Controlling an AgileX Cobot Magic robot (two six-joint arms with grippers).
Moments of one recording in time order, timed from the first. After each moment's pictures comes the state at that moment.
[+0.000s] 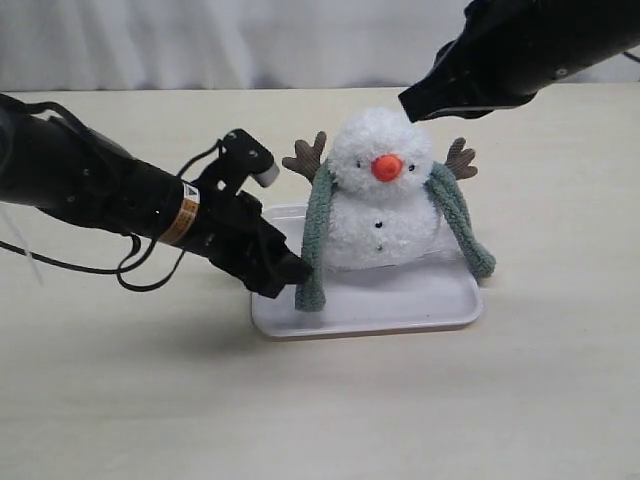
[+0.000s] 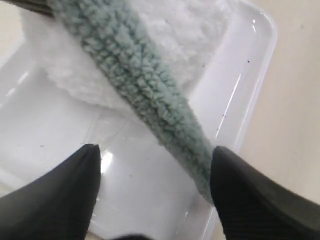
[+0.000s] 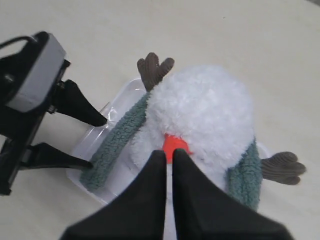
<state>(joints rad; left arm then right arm) -0.46 1.89 -0.93 1.75 -0.51 -1.44 0.36 1.44 -1.25 0.27 0.79 -0.36</state>
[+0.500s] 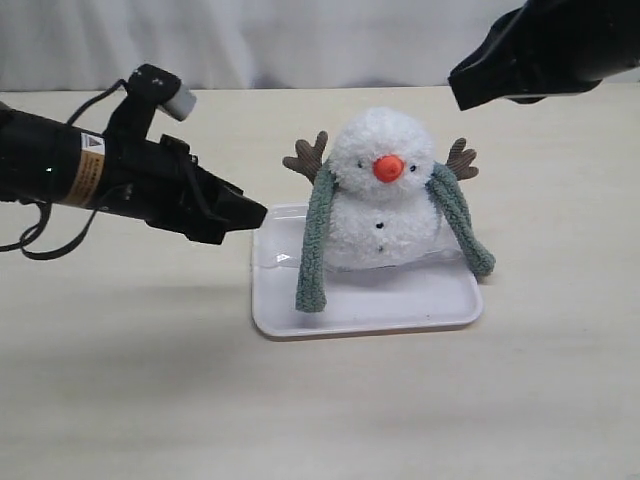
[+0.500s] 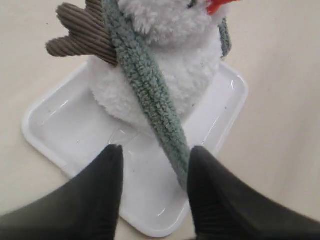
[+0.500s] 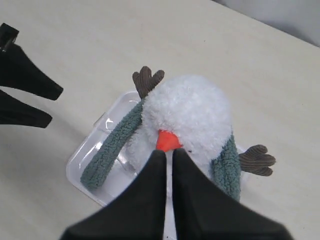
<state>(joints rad) -0.32 1.62 -0.82 1.75 -0.63 -1.56 0.36 1.27 -1.18 0.22 0.78 -0.33</state>
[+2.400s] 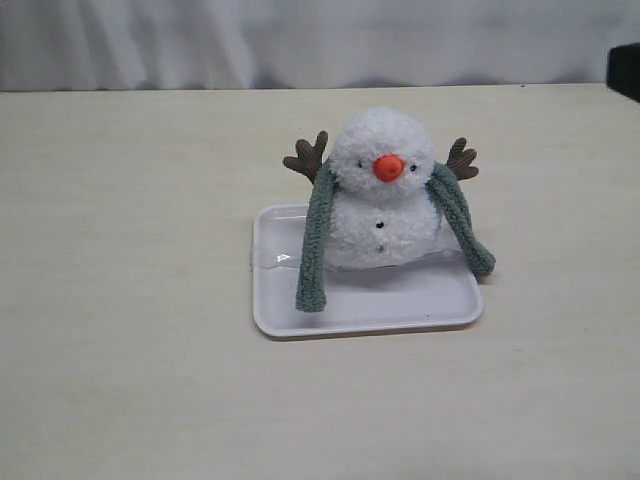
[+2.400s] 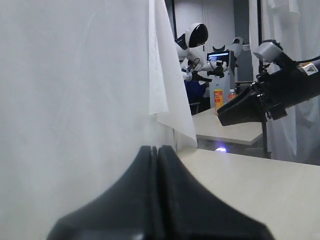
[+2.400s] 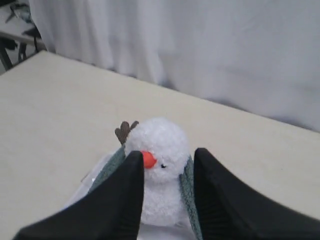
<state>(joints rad) -0.32 0.26 -0.51 1.75 -0.56 -1.77 0.36 0.70 -0.82 0.11 0.55 -0.17</state>
